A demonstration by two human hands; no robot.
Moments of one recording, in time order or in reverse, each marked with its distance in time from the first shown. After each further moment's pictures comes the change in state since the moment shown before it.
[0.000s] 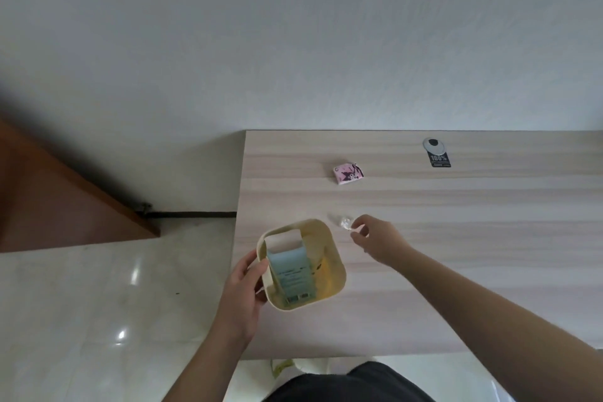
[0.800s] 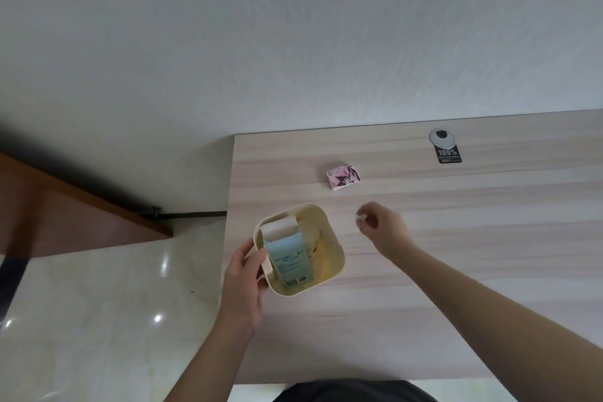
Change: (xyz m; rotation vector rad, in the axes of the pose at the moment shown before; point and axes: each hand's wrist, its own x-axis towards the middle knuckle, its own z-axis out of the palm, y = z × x) left_hand 0.043 0.017 0.065 0.032 0.150 0.054; right_hand 0.062 0.044 -0.020 0.226 0.226 -0.098
